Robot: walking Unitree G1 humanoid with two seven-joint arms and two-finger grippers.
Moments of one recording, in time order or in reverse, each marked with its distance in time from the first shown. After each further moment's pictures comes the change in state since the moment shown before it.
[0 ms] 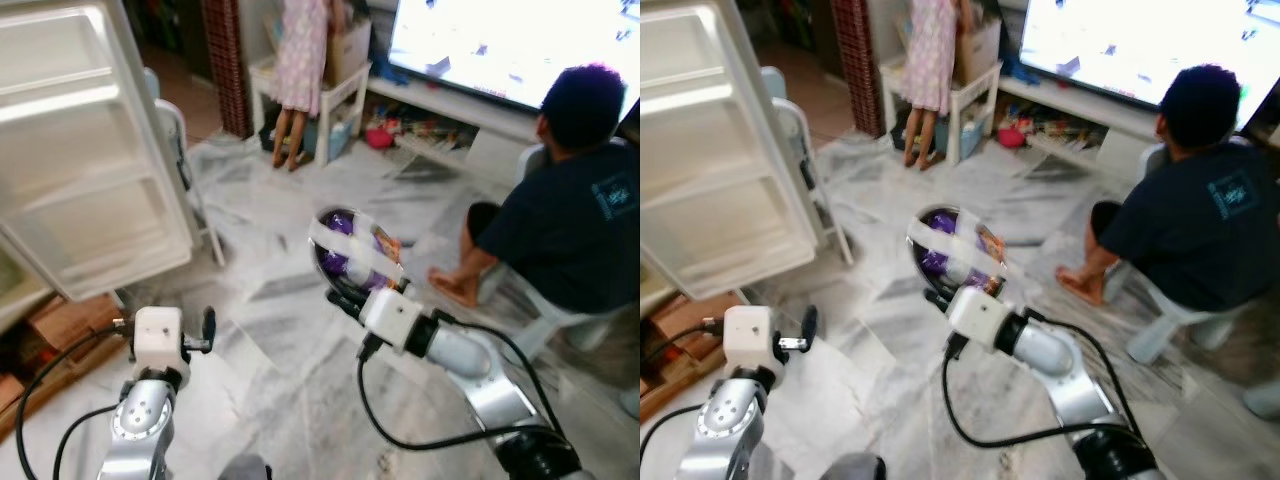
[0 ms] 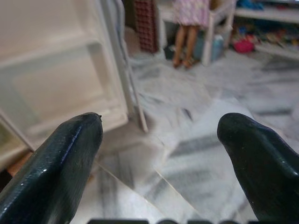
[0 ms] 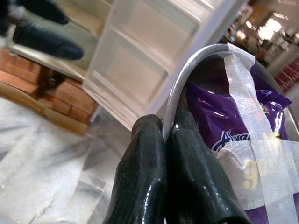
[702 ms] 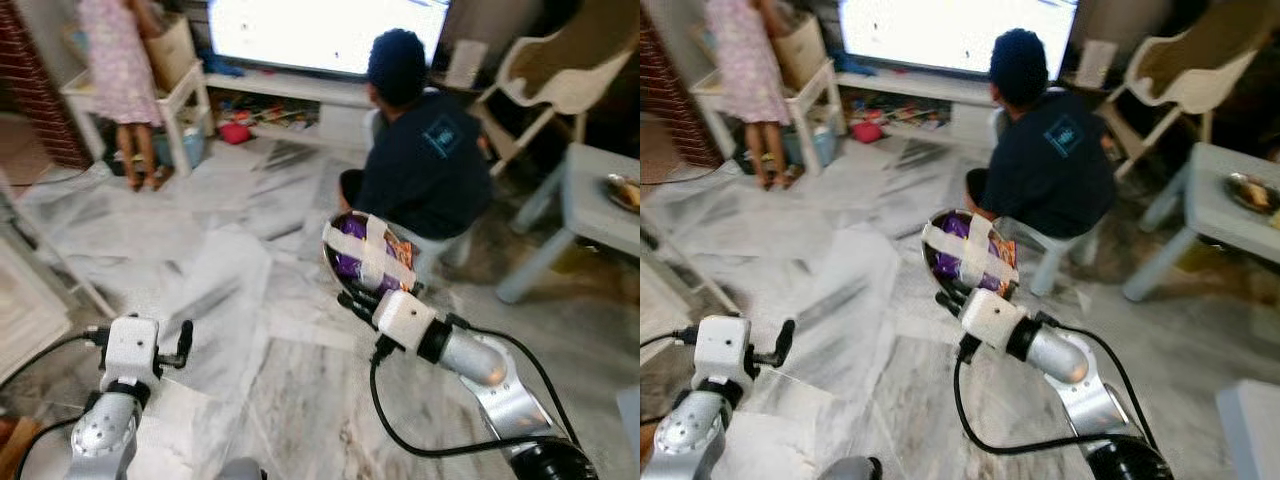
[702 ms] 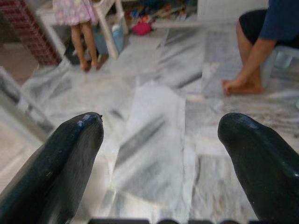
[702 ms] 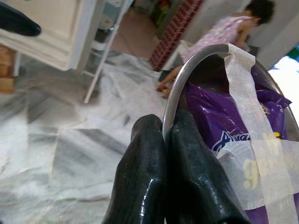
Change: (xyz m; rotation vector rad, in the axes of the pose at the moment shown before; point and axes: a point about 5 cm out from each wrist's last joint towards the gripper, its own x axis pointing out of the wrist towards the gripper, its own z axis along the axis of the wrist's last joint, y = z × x) left arm -0.025 0.034 -0.025 0.098 0.095 -0.041; right arm -0.020 -0.004 -0.010 0.030 0.076 -0.014
